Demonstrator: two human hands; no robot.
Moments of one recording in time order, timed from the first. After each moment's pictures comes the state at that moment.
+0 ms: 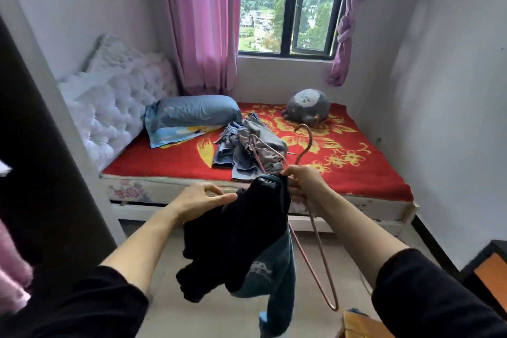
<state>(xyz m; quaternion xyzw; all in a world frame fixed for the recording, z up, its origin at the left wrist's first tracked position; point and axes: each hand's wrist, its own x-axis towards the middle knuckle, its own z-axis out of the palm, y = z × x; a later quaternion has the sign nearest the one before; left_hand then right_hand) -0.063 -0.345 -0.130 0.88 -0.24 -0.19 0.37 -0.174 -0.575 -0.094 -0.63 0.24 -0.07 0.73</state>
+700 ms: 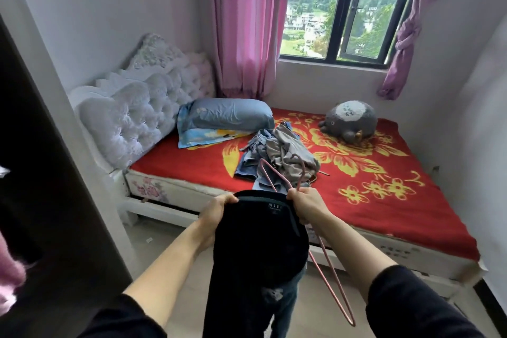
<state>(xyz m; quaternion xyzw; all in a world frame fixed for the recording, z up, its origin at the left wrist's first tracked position) -0.011 -0.442 -0.151 0.65 0.02 -0.28 0.71 -0.039 -0.658 -0.141 -0.80 0.22 -0.03 0.56</state>
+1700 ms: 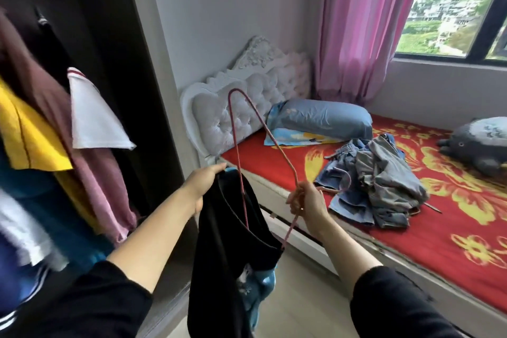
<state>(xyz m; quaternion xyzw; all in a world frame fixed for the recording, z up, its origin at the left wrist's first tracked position) 0.024 -0.335 -0.088 0.68 0.20 -0.07 0.70 0.064 -0.563 -0.165 -0.63 0.04 0.07 0.78</state>
